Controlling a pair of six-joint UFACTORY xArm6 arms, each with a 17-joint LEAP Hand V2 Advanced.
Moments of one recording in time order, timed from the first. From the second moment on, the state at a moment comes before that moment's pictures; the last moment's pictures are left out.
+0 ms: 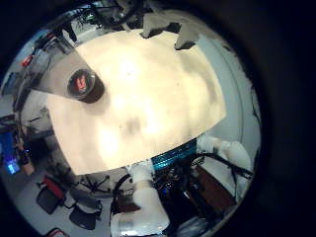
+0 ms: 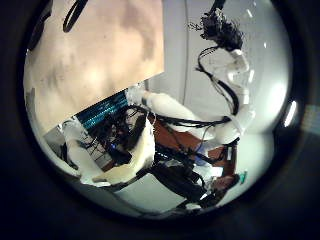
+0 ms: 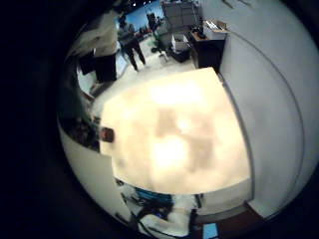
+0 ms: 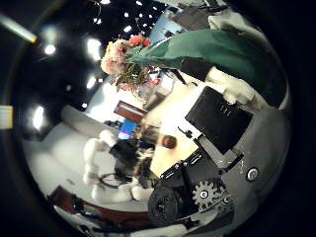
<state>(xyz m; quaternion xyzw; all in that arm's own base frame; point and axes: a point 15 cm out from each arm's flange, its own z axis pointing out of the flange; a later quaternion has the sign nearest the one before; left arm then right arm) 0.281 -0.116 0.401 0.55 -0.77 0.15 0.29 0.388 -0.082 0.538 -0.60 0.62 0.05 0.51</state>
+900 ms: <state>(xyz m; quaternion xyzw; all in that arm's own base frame) 0.345 -0.191 0.533 0.41 -0.62 0.46 0.48 0.312 0.108 0.481 -0.60 0.40 0.36 0.59</state>
